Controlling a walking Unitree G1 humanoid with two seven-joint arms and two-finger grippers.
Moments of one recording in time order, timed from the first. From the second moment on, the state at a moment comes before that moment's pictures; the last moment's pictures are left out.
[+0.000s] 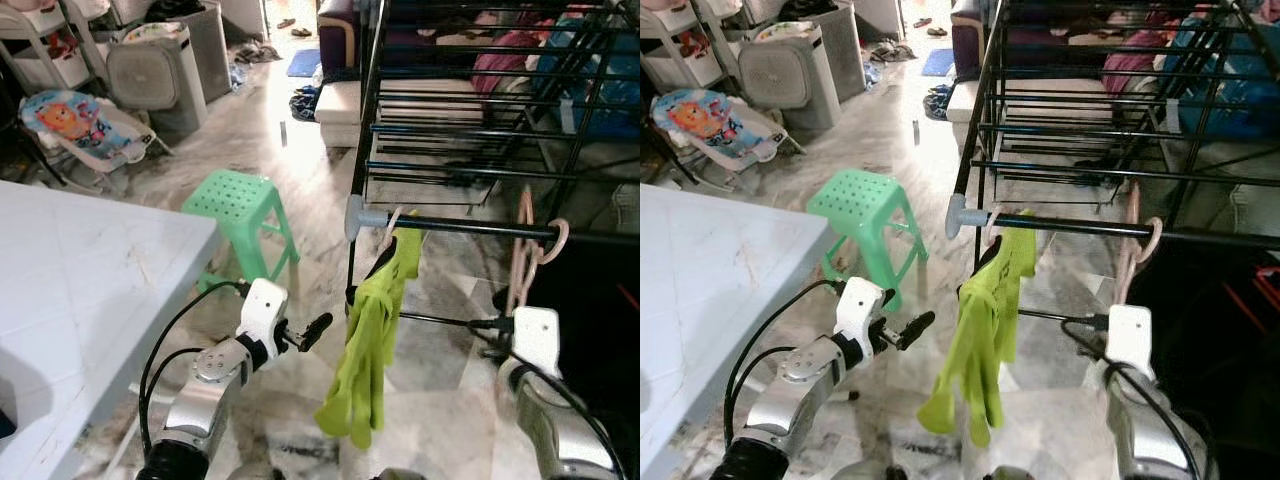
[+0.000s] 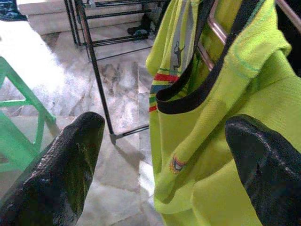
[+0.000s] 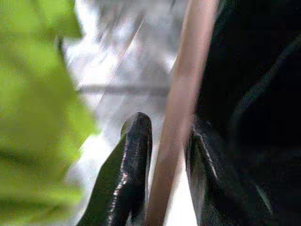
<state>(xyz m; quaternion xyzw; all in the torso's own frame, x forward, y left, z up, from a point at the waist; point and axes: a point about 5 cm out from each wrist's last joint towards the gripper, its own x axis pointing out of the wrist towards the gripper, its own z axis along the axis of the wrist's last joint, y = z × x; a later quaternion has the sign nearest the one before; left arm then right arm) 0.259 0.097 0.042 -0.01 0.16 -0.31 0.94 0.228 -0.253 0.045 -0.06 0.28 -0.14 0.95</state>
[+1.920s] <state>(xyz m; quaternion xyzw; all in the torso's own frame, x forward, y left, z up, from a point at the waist) 0.252 0.103 0.050 -0.01 0.14 -0.29 0.95 0.223 -0.229 0.105 -0.15 0.04 -0.14 0.98</state>
